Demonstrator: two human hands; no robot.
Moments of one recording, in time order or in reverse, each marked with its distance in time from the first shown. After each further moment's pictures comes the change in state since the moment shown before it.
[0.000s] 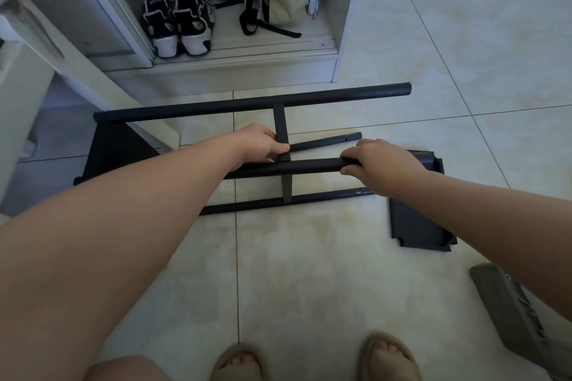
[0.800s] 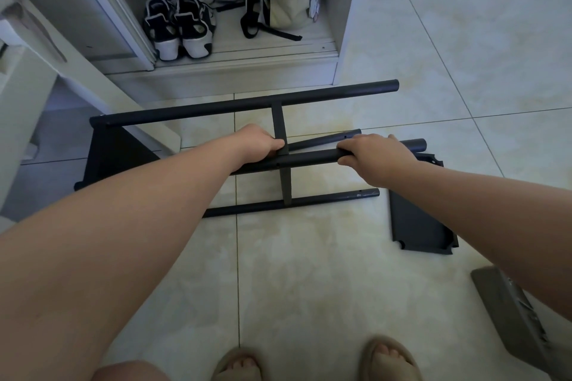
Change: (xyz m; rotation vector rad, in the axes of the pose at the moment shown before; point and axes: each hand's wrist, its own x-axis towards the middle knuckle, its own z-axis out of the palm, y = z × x) left_hand -0.002 0.006 -0.006 0.190 0.114 -0.035; right_hand 0.029 0.008 0.004 -0.026 0.025 0.018
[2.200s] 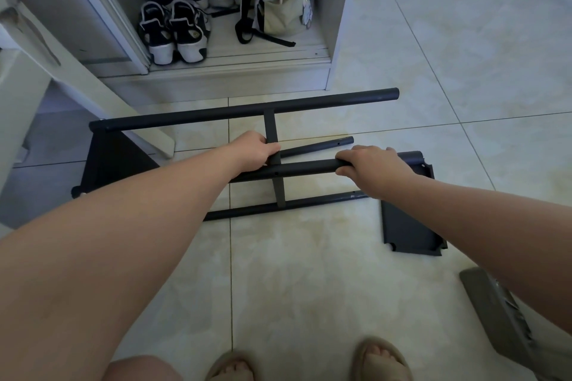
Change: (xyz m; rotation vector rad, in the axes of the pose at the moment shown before) left_hand -0.005 0.000 0.009 -0.043 -0.012 0.017; right_hand -0.016 0.005 0.005 -0.012 -0.004 0.009
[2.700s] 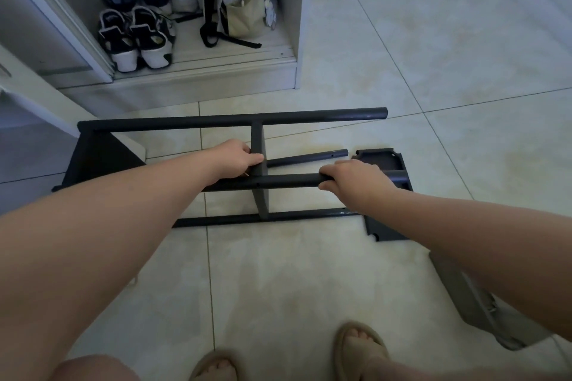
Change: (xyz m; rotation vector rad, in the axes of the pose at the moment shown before) left_hand -0.009 0.013 0.026 0.107 -0.110 0.032; right_hand -0.052 0.016 0.014 0.045 -0.047 0.049
